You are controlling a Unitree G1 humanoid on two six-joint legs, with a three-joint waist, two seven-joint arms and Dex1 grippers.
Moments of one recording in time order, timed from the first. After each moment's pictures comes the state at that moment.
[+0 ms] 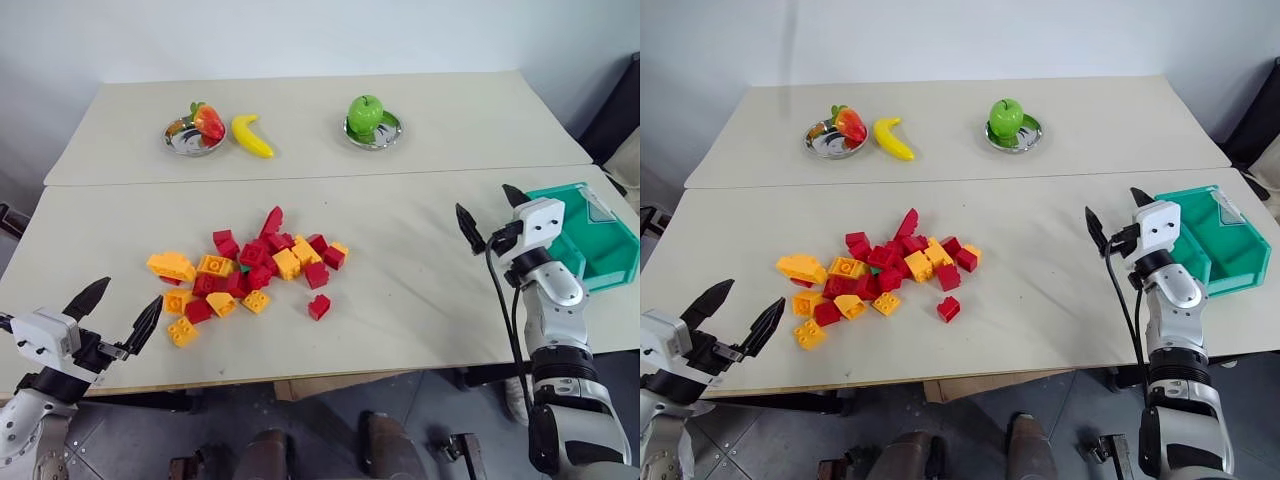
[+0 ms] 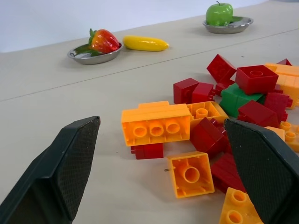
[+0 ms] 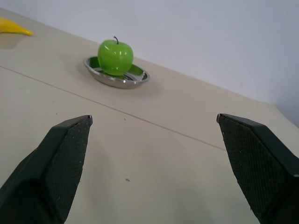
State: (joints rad) left arm 0.31 0.44 0.57 -0.28 -0.51 -0.03 -0.59; right arm -0.55 -0.49 -0.25 0.62 0.21 -0.41 0.58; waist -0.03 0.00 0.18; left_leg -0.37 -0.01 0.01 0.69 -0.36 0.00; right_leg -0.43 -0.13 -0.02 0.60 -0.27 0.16
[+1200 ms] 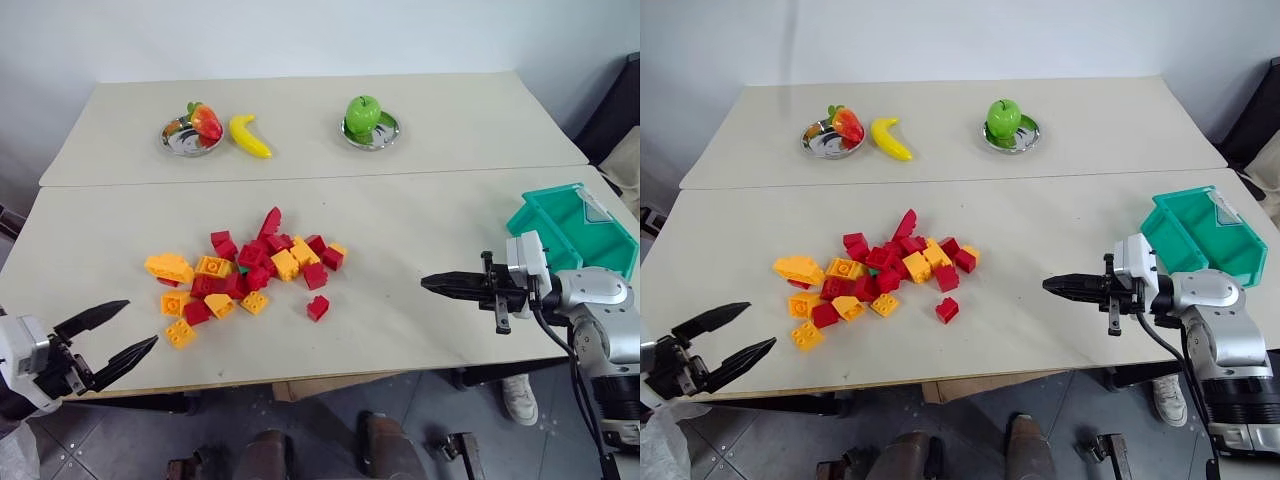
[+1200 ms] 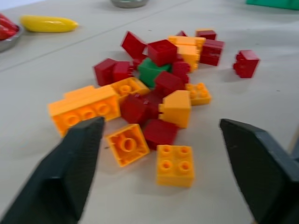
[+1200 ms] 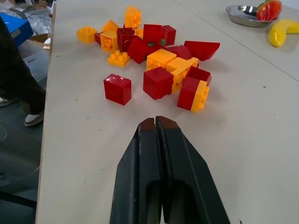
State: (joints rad) left arm 0.38 0.70 0.65 -0.18 -0.66 0.05 -1.08; right arm -0.32 -0.76 -0.10 0.06 0.54 0.09 1.38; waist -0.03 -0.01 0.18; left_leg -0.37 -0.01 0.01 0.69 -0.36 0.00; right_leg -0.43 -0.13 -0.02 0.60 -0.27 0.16
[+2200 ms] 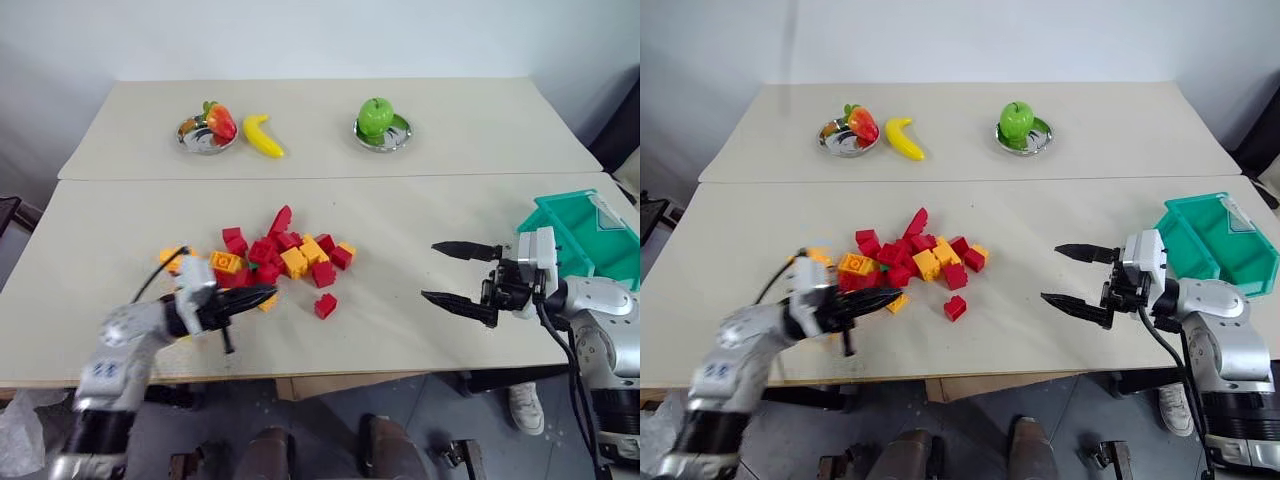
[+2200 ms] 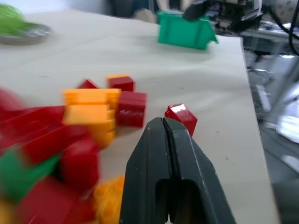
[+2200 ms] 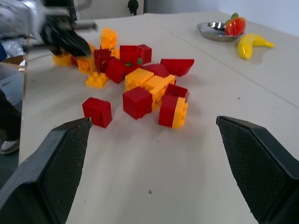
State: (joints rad) left arm -0.31 0.51 0.01 0.04 -0.45 0.23 -1.00; right arm -0.26 -0.70 -0.18 -0.04 0.58 0.16 1.25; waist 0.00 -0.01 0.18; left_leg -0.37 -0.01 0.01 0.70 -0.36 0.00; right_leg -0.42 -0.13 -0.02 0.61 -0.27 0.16
